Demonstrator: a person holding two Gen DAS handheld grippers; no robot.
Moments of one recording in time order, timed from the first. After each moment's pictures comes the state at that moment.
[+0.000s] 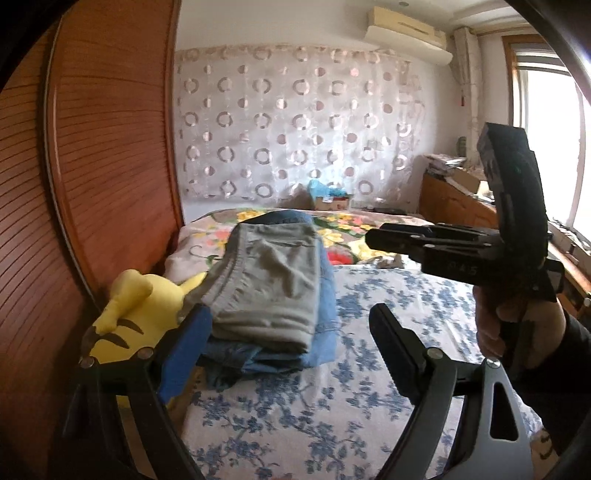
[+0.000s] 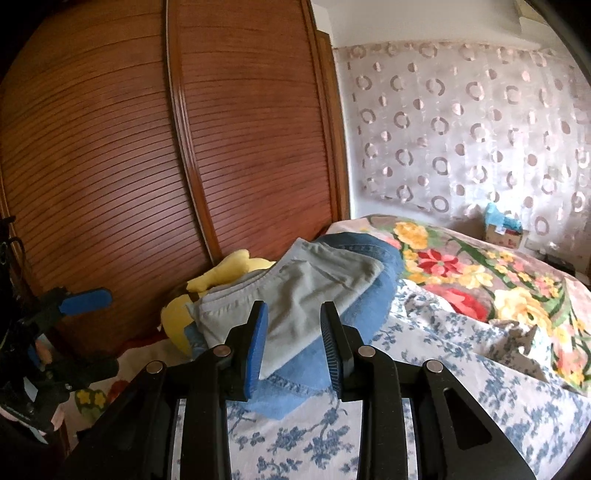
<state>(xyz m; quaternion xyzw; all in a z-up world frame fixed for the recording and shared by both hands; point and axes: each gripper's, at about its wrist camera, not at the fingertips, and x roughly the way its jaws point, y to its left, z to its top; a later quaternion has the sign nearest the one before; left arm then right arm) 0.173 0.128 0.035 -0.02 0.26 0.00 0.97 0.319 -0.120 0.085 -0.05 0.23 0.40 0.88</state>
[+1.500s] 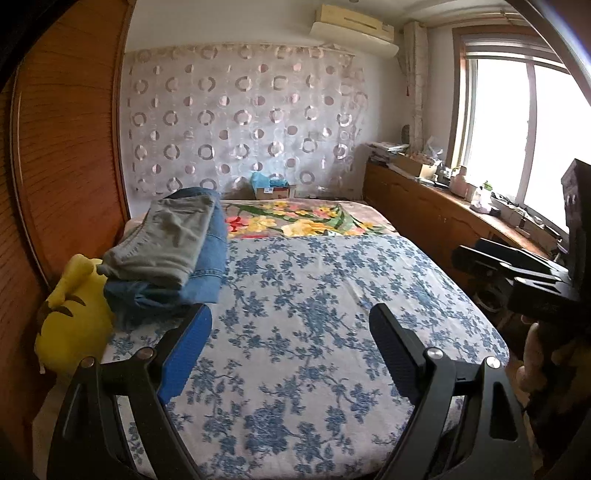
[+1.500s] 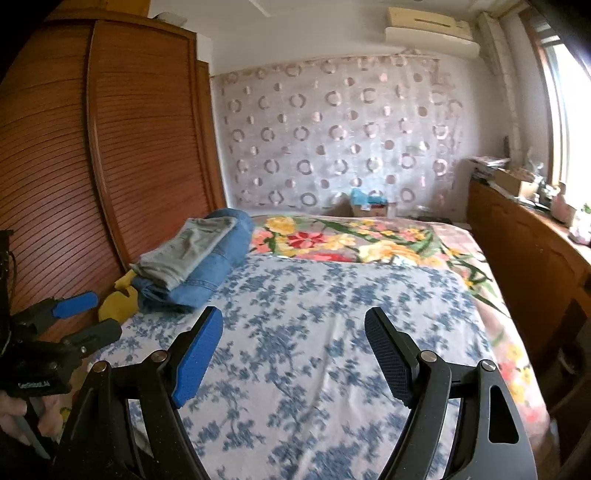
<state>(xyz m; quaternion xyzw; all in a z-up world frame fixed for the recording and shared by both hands) 0.089 0.018 0.019 -0.02 0.26 -0.09 0.96 0.118 -0.242 0.079 0.00 0.22 0.16 0.96</state>
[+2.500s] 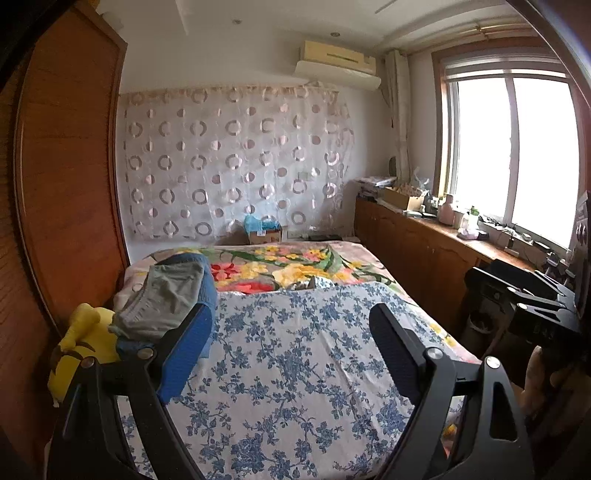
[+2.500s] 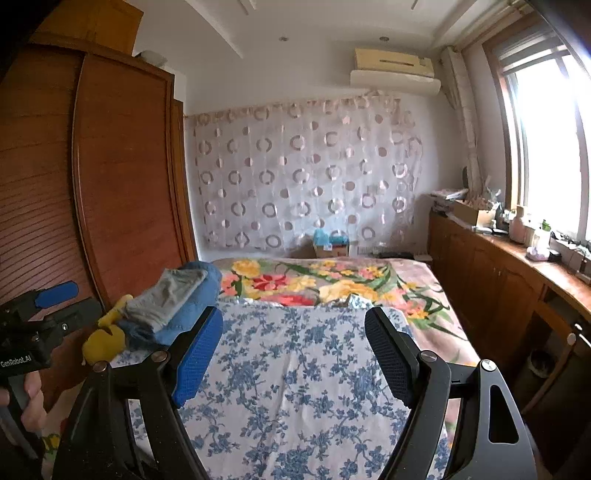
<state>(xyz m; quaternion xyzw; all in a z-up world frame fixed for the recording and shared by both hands) 0.054 -0.009 0.101 0.00 0.19 -0.10 0.98 0.043 -0.253 0.110 0.00 0.14 0.11 0.98</state>
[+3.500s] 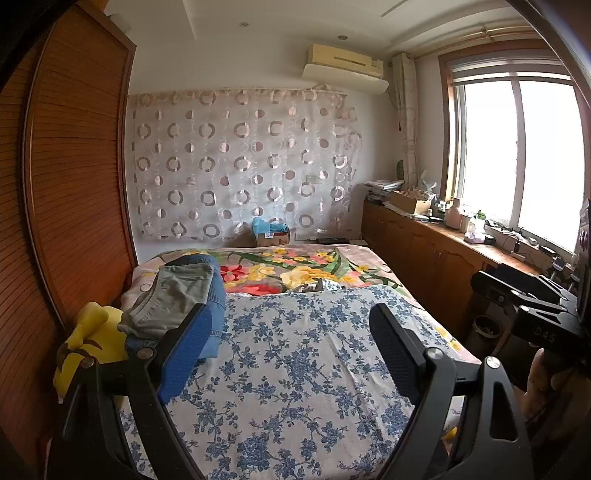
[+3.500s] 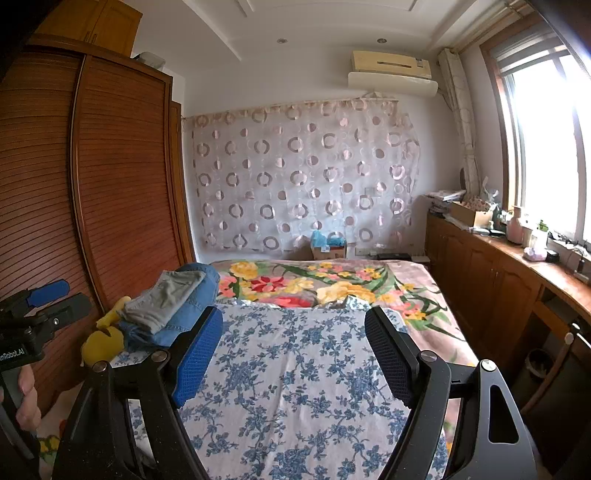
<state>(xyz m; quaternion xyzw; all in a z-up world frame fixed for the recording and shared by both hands) 0.050 -0.002 0.097 0.00 0.18 -0.08 0.98 0.051 -0.259 0.102 0.00 0.14 0.10 0.98</state>
